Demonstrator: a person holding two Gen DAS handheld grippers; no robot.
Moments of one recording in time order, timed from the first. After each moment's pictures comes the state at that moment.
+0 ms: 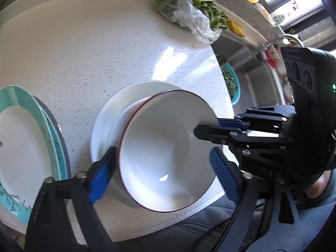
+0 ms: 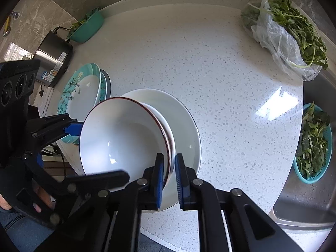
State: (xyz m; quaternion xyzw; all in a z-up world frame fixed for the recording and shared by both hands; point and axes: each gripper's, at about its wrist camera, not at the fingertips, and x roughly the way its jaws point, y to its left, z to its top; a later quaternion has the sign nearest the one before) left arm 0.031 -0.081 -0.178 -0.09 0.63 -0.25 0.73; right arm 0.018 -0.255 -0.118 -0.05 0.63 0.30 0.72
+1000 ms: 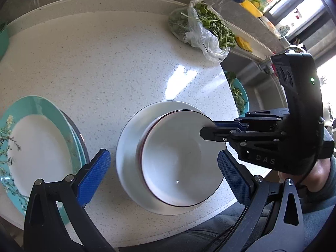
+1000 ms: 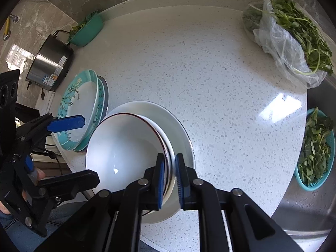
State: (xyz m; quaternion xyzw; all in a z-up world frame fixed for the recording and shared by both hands) left arm 0.026 -0.054 -0.156 -0.08 0.59 -0.21 0.77; right arm 0.036 -0.252 -0.121 -0.05 0.62 0.31 0.72
